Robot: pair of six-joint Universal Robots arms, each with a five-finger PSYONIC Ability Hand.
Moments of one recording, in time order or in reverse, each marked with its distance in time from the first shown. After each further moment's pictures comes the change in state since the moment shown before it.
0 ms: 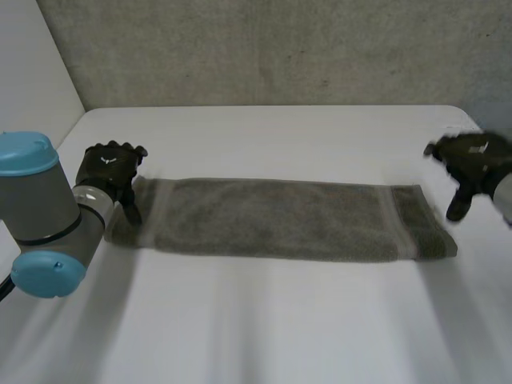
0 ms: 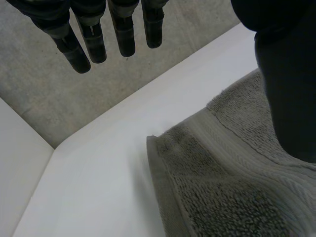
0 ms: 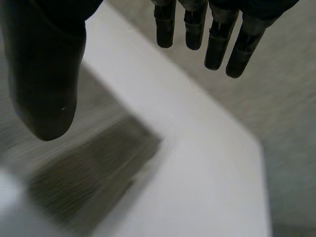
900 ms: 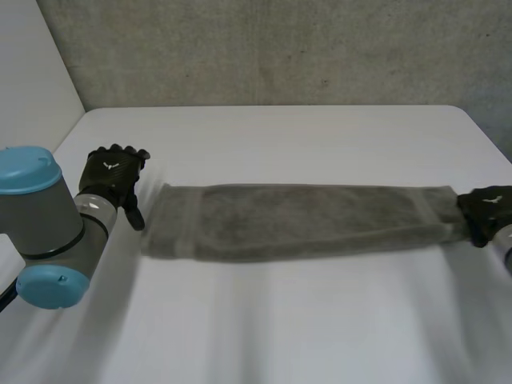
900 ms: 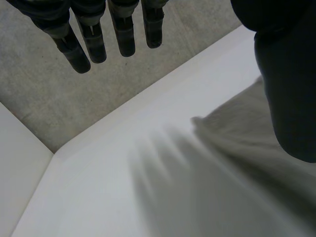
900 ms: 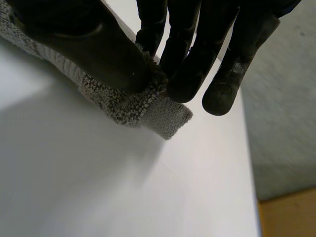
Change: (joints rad) left arm -0.005 0.008 -0.065 0.087 0.005 0.001; right arm -0.157 0.196 0.196 -0.413 0.081 -0.121; left_hand 0.000 0.000 0.000 0.000 0.000; right_hand 1.078 1.039 1.095 1.087 1.116
